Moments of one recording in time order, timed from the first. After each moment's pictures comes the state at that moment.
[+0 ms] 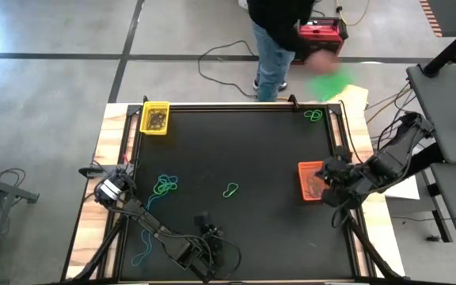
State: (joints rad) left arm -0.70 2.12 1.46 -0.61 -0.81 -0.78; right arm 0.70 0.99 1.07 -1.40 0.57 1.01
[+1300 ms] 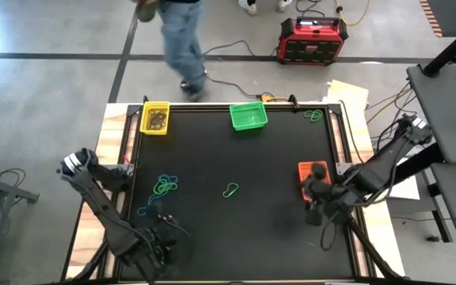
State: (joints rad) left arm -0.90 1.70 1.42 -1.24 -0.58 -1.16; right arm 0.70 1.13 0.98 -0.85 0.63 0.69
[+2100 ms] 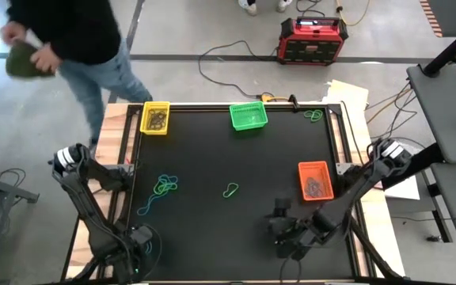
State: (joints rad) left arm -1.11 1.61 1.10 -0.97 0.08 -1.88; right arm 0.70 1.65 1.13 -0.51 0.58 0.45
